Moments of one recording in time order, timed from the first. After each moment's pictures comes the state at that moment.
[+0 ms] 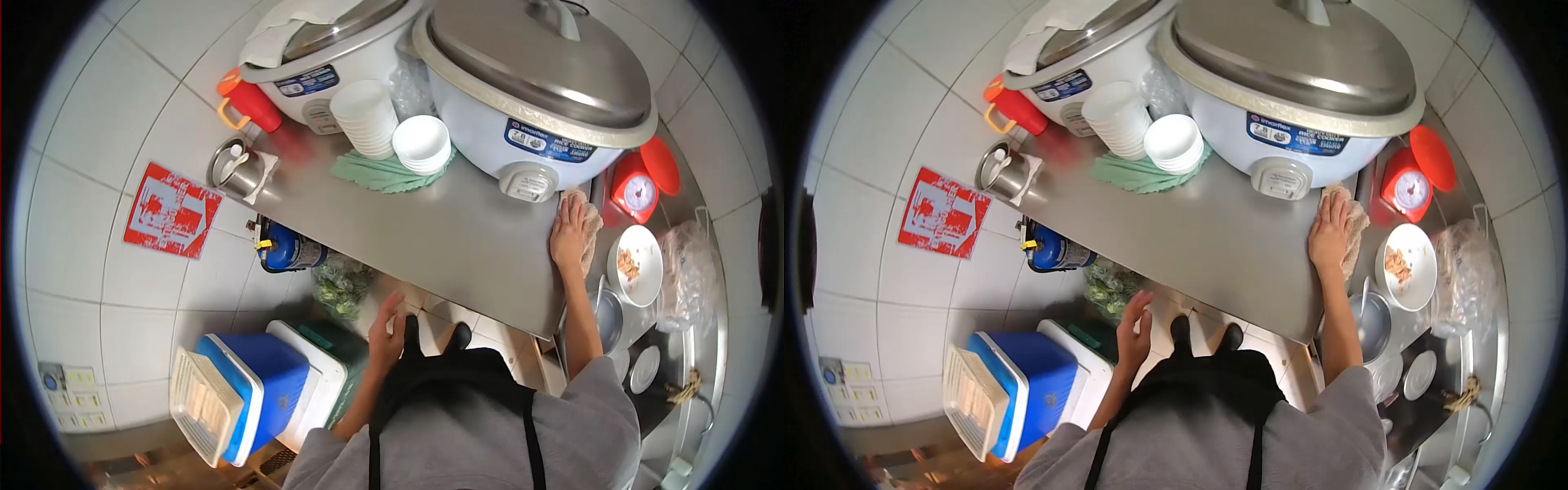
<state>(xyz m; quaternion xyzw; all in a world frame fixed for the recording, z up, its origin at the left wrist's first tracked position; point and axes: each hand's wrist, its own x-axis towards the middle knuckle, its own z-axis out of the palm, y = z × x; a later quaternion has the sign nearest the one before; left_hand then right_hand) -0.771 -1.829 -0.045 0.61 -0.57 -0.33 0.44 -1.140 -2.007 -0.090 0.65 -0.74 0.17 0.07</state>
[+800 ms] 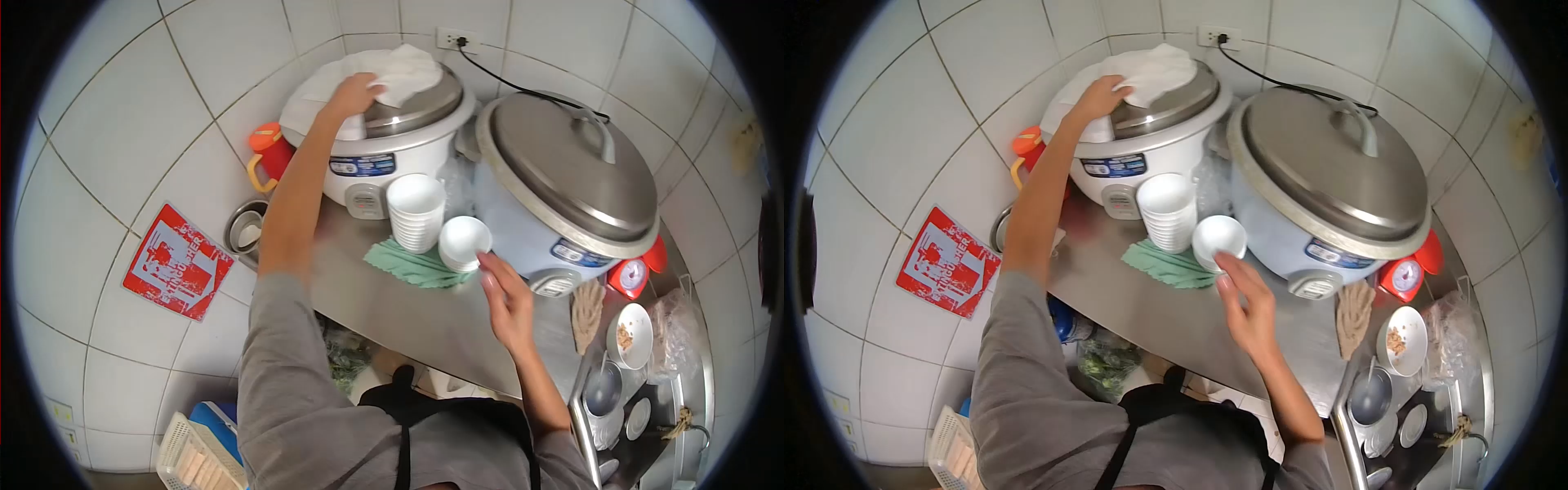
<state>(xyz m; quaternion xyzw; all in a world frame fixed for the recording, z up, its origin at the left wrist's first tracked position) -0.618 -2.336 0.217 0.45 -0.81 0.09 0.35 -0.884 -2.013 0.116 0.65 -0.47 0.54 -0.25</state>
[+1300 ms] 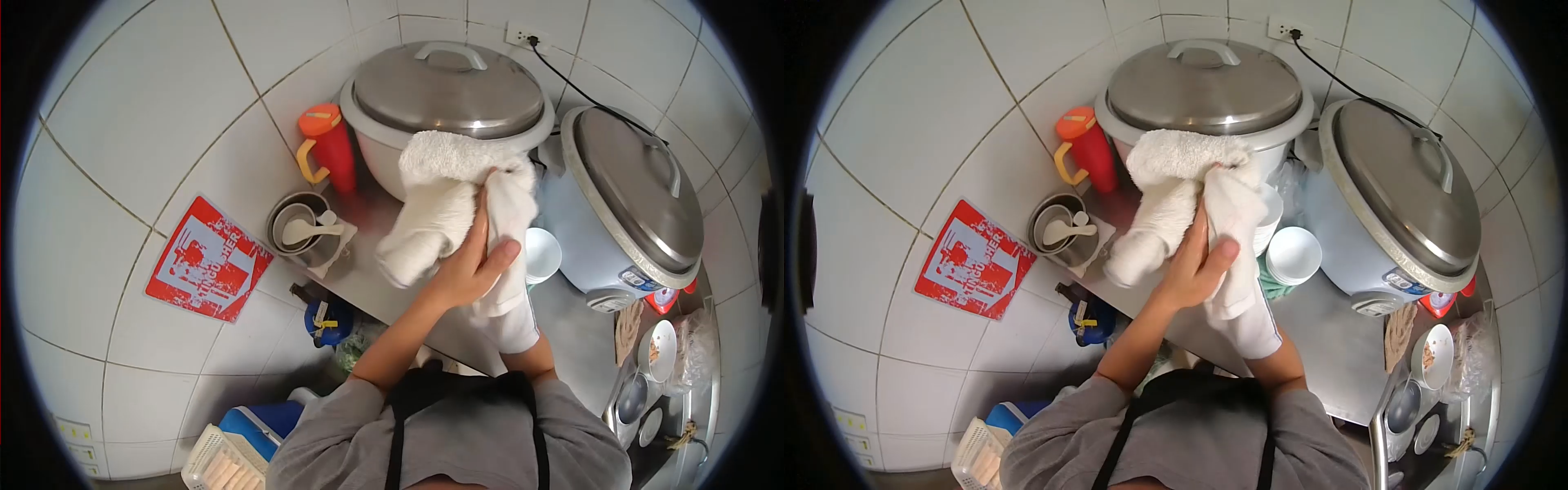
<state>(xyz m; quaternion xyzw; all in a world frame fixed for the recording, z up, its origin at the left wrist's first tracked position) -0.644 -2.103 0.148 0.23 -0.69 -0.36 0.58 -0.739 -2.132 0.062 0.57 -0.45 0.53 -0.45</state>
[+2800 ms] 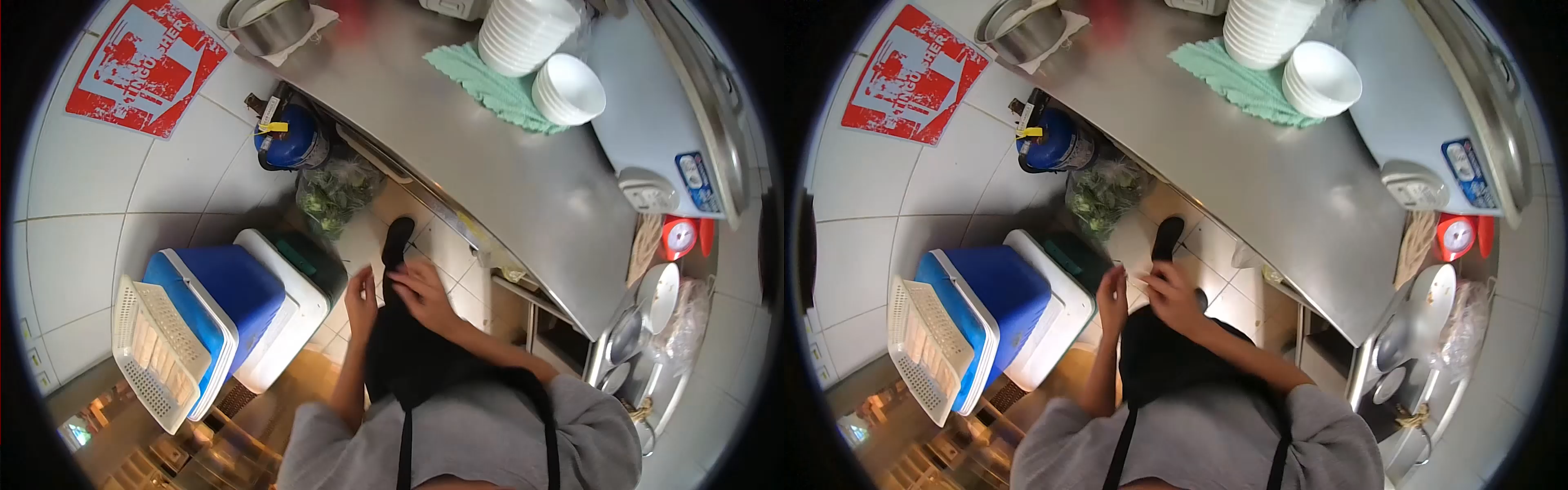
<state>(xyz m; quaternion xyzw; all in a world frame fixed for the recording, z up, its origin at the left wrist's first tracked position) -0.641 -1.749 -0.205 0.74 -0.34 -0.31 0.49 -0.774 -1.832 -0.147 0.76 -0.36 0.34 -0.43</state>
